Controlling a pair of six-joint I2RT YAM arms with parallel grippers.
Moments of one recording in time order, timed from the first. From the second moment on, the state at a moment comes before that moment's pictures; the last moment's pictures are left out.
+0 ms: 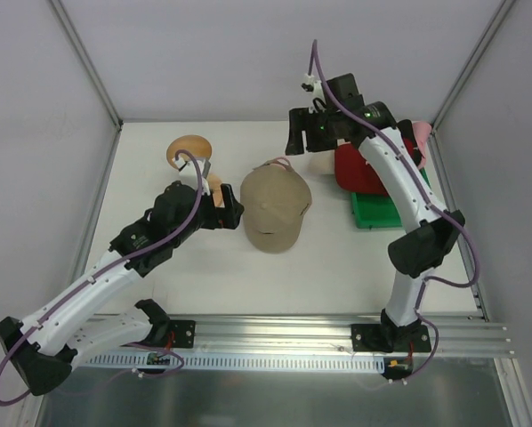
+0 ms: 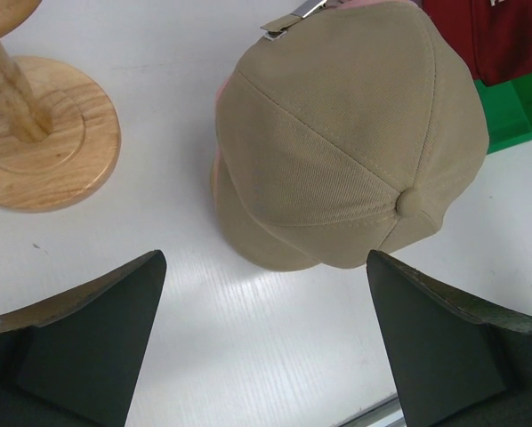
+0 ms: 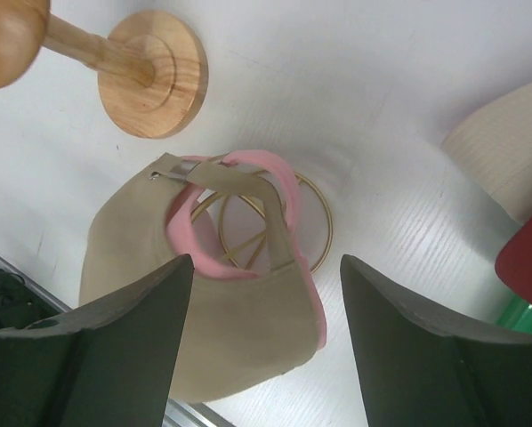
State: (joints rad) left arm -0.72 0.90 0.92 -0.45 -0.24 -0.46; right arm 0.49 1.90 2.13 -1.03 -0.21 0.20
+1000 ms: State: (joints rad) left arm -0.72 0.86 0.91 -0.45 -0.24 -0.43; right arm -0.30 1.85 1.84 -0.99 -0.27 0.41
